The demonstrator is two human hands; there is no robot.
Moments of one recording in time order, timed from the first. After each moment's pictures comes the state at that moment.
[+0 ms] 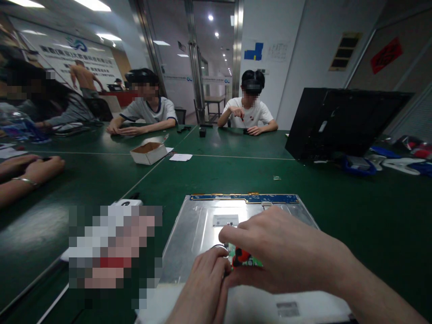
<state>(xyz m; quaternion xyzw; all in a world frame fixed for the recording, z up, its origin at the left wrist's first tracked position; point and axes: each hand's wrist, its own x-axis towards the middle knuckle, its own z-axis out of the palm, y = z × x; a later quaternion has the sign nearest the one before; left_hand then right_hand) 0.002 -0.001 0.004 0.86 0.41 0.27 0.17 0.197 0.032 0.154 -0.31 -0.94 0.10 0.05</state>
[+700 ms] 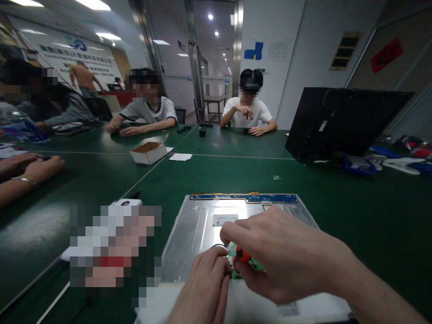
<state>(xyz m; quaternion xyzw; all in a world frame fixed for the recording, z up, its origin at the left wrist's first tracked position) 0.006 -0.002 0.009 0.85 0.41 0.27 0.18 0.198 0.031 0.153 -0.30 -0.95 0.08 0.05</state>
